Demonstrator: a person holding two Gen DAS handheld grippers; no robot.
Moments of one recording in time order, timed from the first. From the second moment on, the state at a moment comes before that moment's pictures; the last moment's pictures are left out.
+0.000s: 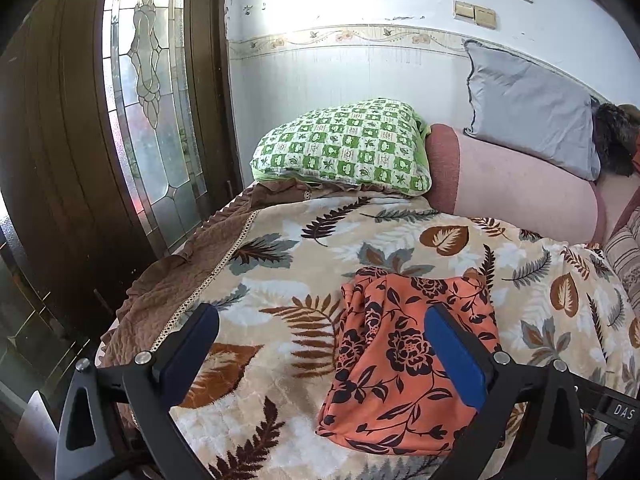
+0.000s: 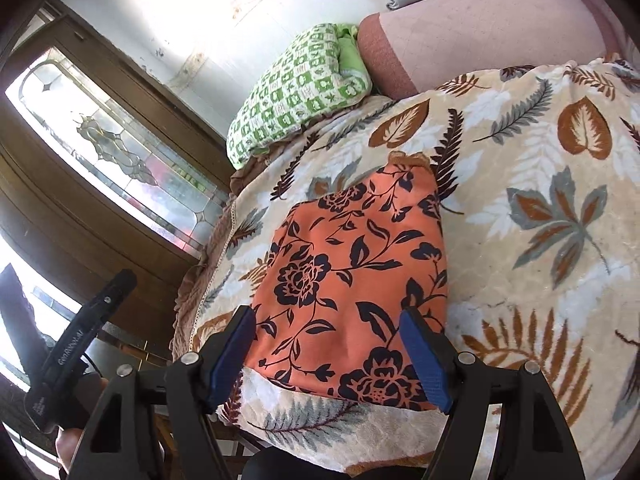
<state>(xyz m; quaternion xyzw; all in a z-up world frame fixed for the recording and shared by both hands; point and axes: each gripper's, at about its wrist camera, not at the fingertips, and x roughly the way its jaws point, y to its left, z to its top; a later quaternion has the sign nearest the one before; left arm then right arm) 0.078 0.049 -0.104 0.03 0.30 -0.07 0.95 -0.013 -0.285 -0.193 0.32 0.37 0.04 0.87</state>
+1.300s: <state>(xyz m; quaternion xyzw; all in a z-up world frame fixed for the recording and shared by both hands) 0.067 0.057 -0.089 0.03 0.28 -0.06 0.96 -0.026 -0.273 -0.167 0.31 0.34 0.07 0.89</state>
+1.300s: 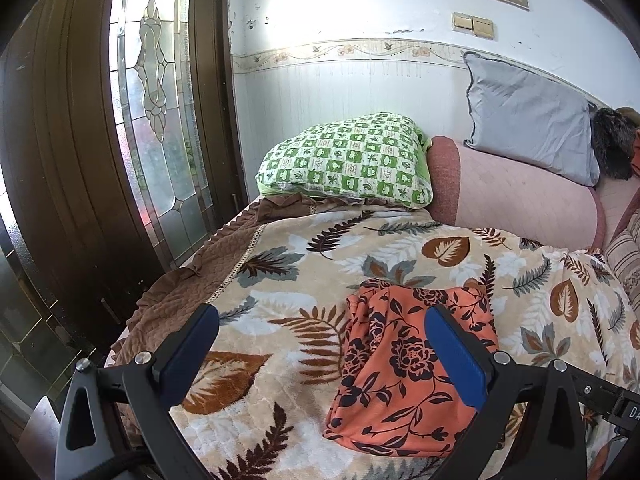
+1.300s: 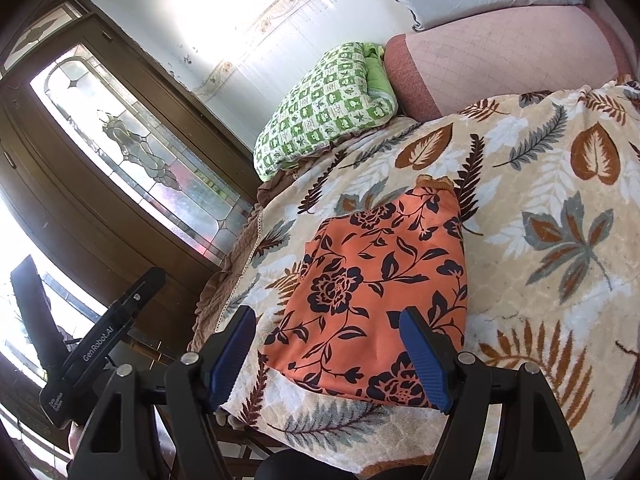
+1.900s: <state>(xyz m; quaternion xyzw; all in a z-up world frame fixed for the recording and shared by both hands) 0.084 0.066 -0.106 0.03 0.30 -0.05 0.95 -0.016 -0.276 -0.186 0.32 0.35 0.07 0.88</state>
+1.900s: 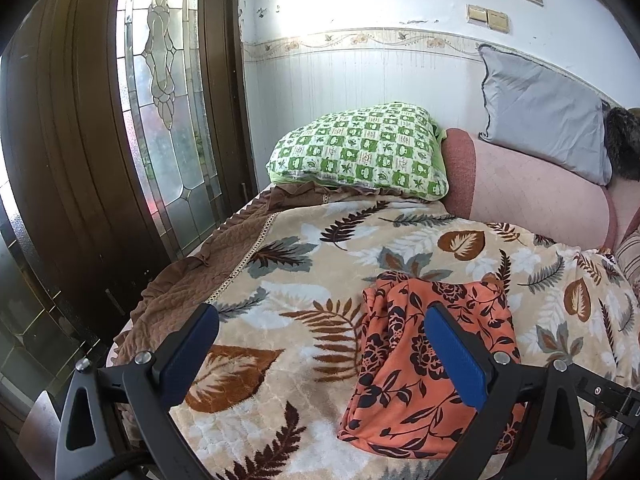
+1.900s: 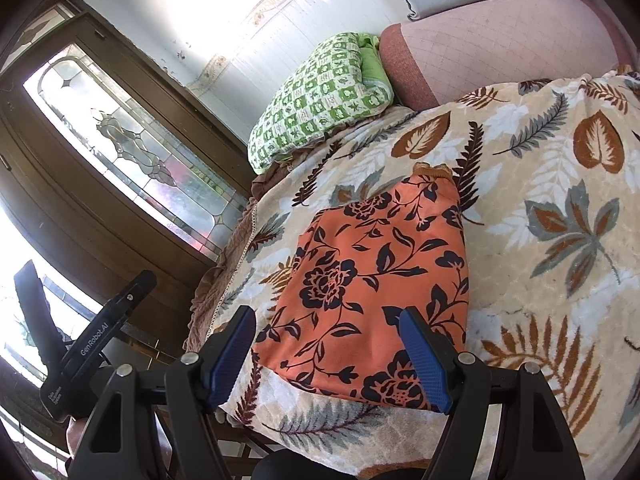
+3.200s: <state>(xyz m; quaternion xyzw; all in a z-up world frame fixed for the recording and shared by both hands) 0.155 0.035 -0.184 0.07 0.39 -0.08 0.91 0.023 -0.341 -0.257 0.37 0.39 0.01 0.85</state>
